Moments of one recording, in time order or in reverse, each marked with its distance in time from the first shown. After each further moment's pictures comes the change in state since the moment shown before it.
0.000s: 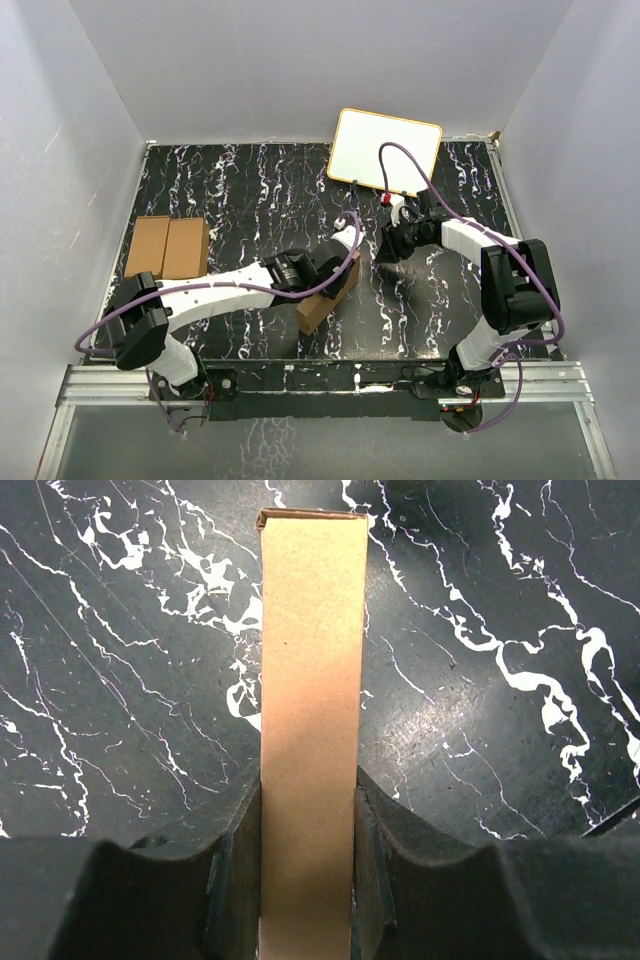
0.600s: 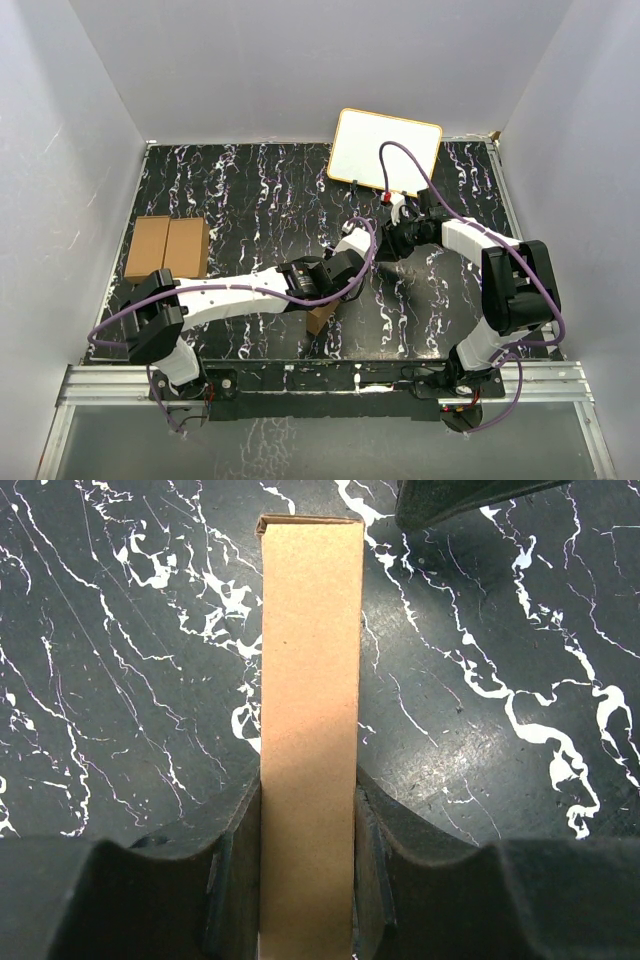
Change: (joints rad) left arm -0.091 0.085 0.048 0.012 -0.211 -0.081; right arm -0.006 -0.009 0.000 0.016 -0.004 0.003
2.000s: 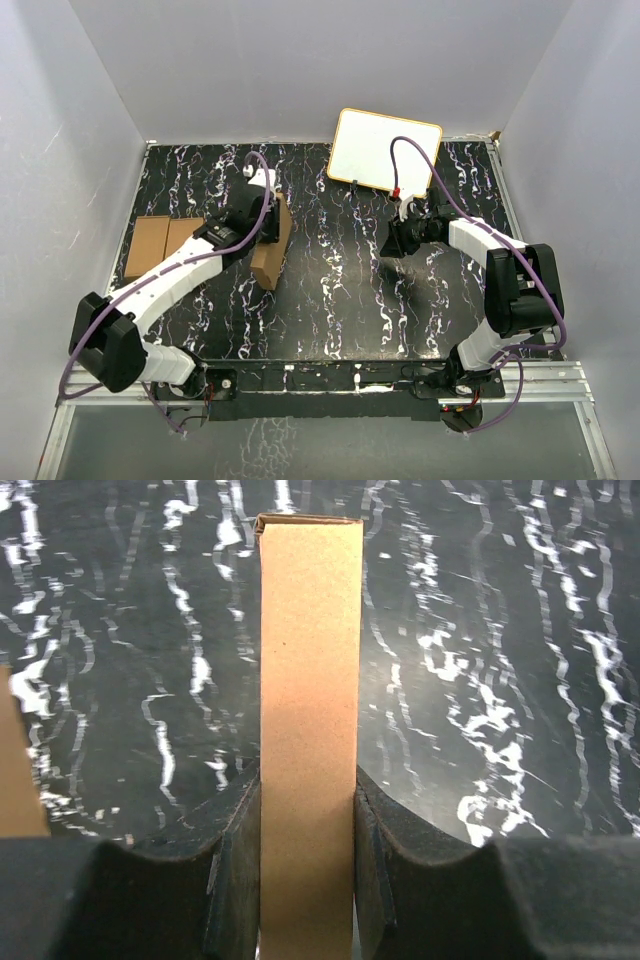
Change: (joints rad) left arm 0.540 -0.271 -0.085 -0.005 0.217 0.067; right arm -0.052 -0.022 0.000 0.006 -0.017 0.005
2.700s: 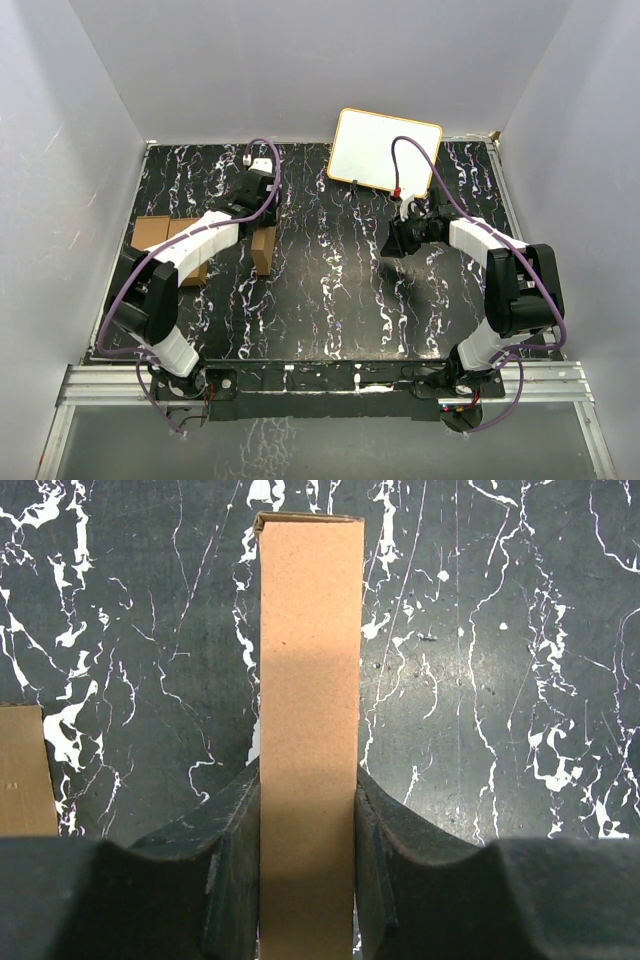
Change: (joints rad) left arm 0.158 0.293 0.109 0.092 -0.045 0.032; right arm -0.004 0.000 0.000 0.000 0.000 0.000
